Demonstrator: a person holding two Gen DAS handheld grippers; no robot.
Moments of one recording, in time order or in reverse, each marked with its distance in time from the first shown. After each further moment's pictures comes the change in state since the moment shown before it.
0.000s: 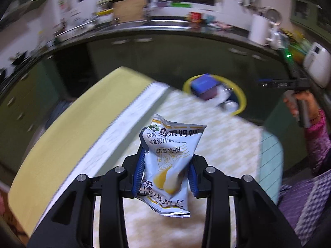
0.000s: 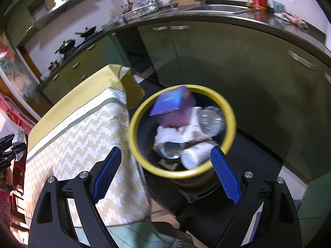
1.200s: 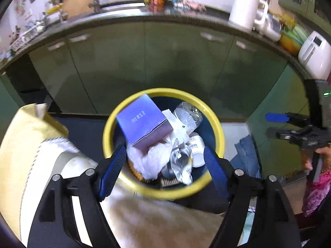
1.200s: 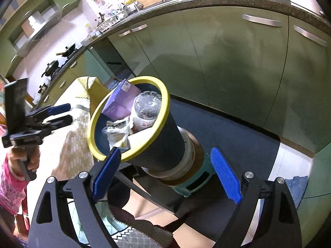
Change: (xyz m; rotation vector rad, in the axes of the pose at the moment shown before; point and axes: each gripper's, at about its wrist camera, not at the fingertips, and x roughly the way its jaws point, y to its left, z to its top) left arm 0.189 -0.120 0.122 0.062 0.083 -0.131; right arm -0.018 -0.114 -0.047 0.188 -0.008 -0.006
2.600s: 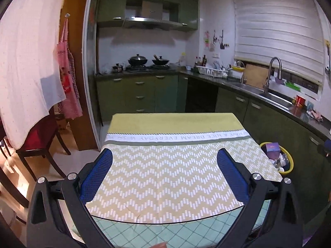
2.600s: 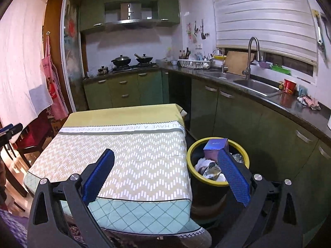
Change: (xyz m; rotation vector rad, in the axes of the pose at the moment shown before) left arm -0.392 -0.075 -0.317 -0.711 -0.482 0.946; right arm -0.163 0.253 -0.106 -0.585 -0.336 0.166
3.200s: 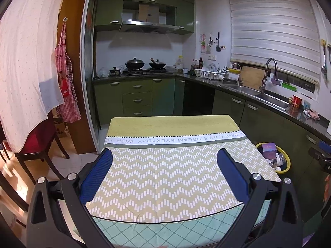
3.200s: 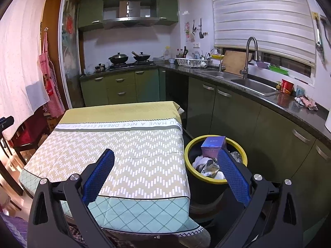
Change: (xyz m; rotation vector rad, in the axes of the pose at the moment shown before) left arm -0.010 -0.004 0.000 0.017 -0.011 -0.027; right arm 0.005 -0.002 -0.008 -0.012 0.006 -0.032
